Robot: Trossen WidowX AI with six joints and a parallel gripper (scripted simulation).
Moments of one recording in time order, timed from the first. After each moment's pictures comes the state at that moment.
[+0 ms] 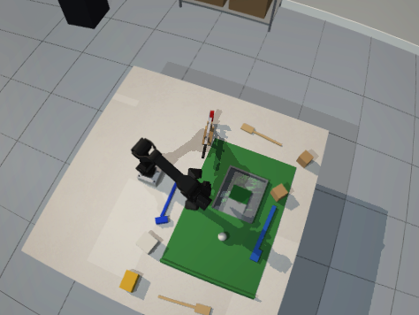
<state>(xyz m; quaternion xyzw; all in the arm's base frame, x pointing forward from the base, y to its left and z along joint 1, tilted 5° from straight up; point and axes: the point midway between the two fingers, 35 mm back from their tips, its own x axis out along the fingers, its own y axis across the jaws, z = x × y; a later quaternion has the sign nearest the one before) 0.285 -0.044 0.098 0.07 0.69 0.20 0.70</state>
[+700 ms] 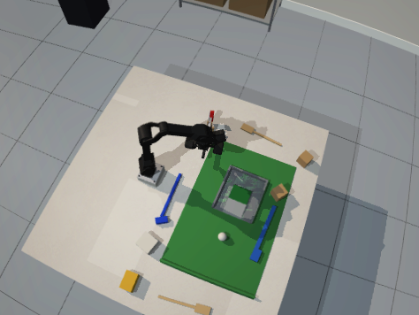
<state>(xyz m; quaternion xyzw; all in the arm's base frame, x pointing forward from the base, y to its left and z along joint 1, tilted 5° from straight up) 0.252 0.190 0.063 -0.44 0.43 0.60 0.51</state>
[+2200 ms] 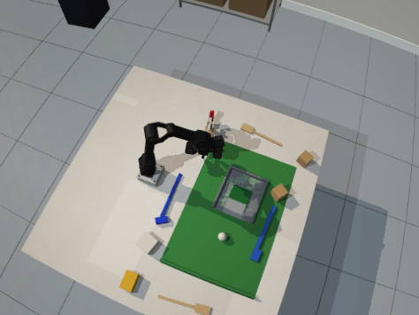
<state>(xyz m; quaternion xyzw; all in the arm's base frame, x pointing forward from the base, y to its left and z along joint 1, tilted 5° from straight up) 0.247 0.192 -0.003 -0.46 0.42 0.60 0.50</state>
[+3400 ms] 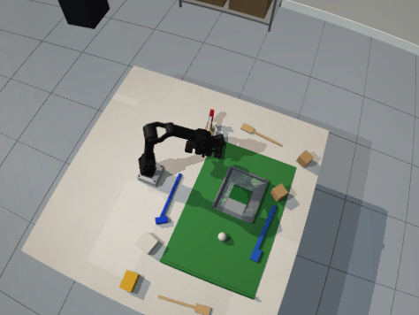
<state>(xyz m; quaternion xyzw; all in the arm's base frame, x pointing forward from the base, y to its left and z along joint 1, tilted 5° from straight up) 0.247 0.192 0.010 -0.45 0.43 0.60 0.50</state>
